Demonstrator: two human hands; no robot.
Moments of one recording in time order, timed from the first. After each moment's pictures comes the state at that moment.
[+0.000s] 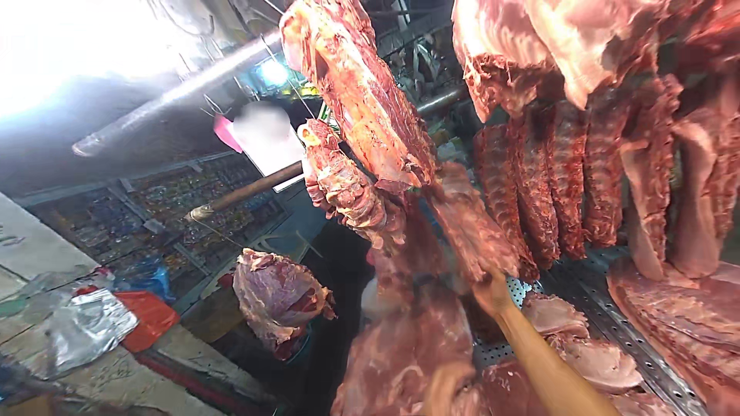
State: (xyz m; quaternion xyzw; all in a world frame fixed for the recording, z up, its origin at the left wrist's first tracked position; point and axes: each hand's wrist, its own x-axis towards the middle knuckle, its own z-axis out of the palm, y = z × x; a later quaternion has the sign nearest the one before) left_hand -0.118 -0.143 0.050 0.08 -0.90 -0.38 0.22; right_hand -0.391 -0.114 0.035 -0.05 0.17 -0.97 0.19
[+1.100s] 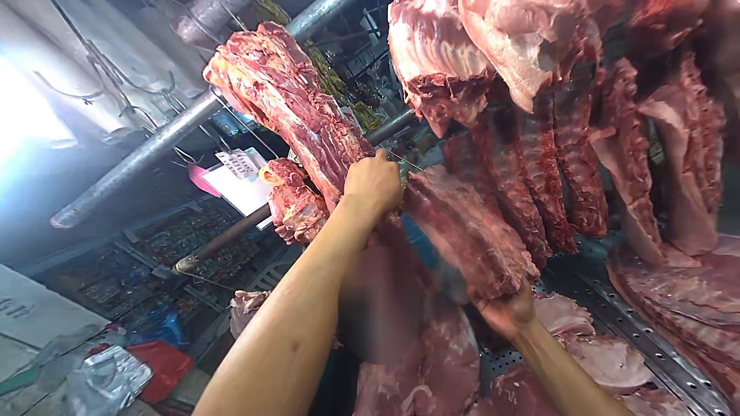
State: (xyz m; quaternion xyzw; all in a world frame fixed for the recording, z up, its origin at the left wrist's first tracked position) left_hand -0.363 -0.148 0.401 0.08 -0.92 0.37 0.12; right_hand -0.364 -0.045 0.071 -0.04 -0.09 -0.95 0.28
